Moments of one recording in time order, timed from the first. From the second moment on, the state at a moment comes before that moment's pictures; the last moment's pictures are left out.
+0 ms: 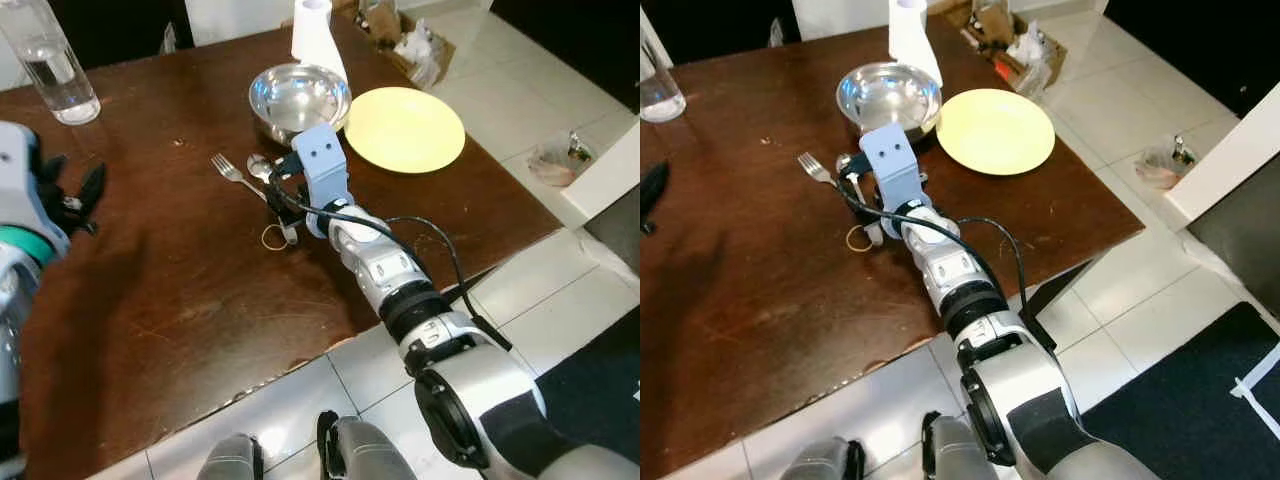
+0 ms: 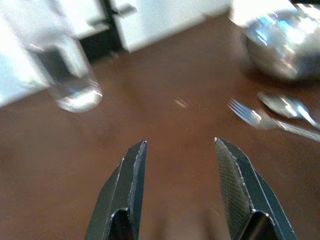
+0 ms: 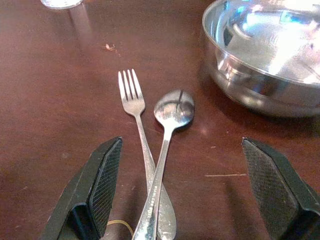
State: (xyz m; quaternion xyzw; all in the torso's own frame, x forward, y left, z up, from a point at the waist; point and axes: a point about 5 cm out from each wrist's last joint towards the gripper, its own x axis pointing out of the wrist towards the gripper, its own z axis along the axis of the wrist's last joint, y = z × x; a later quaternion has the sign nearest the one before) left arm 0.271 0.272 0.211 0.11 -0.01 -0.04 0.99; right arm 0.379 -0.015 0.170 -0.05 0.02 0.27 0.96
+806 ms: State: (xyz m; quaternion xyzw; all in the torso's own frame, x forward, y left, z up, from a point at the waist) left arm 0.252 0.269 0.213 0.12 0.01 -0.04 0.99; right arm 0.374 -0.013 0.139 -0.15 0.11 0.31 0.93
